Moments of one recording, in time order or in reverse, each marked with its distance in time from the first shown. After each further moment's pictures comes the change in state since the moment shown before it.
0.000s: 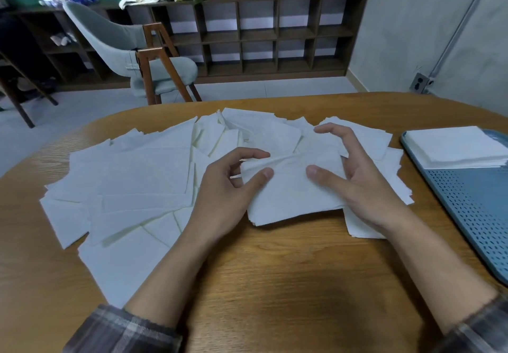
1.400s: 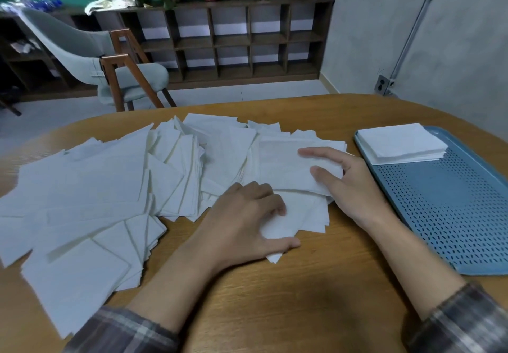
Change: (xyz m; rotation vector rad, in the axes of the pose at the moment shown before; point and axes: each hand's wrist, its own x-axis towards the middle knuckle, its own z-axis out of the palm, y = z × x) left_hand -0.009 -0.013 0.069 0.868 -0.434 0.532; right_hand -0.016 0.036 -0.065 -0.262 0.220 -0.039
